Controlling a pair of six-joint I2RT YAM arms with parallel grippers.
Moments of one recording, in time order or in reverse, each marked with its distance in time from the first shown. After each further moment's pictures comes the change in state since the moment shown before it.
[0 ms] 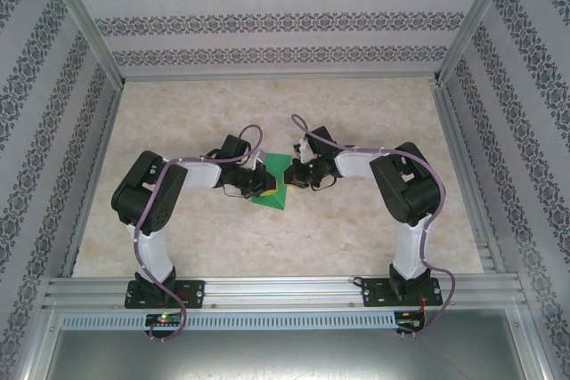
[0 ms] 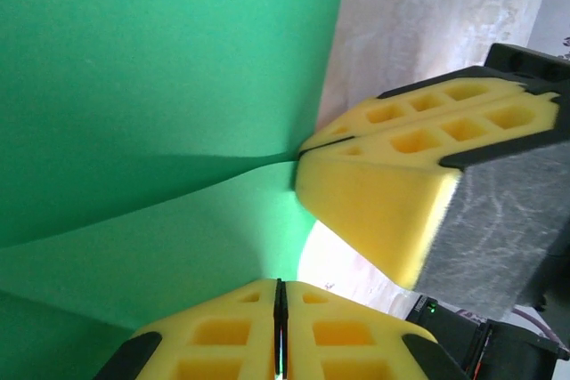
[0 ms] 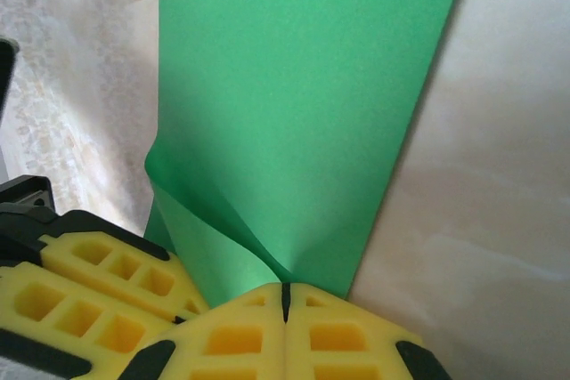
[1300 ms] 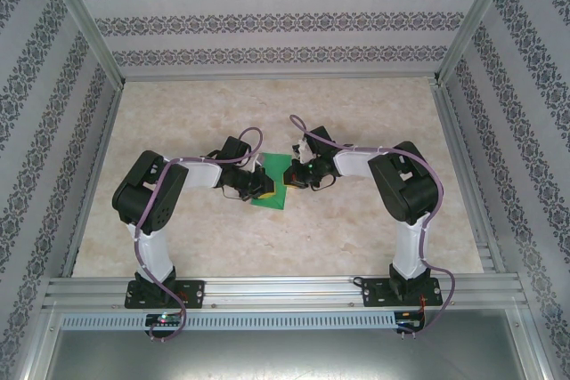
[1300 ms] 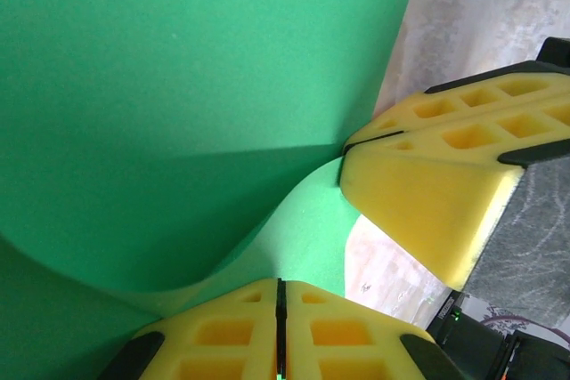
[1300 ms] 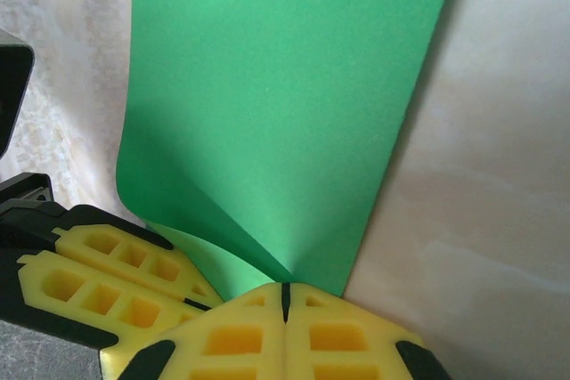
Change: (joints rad) left arm -0.001 0.003 0.000 -0.054 -0.045 0.020; right arm 0.000 0.018 0.019 -0.029 -0.004 -0.022
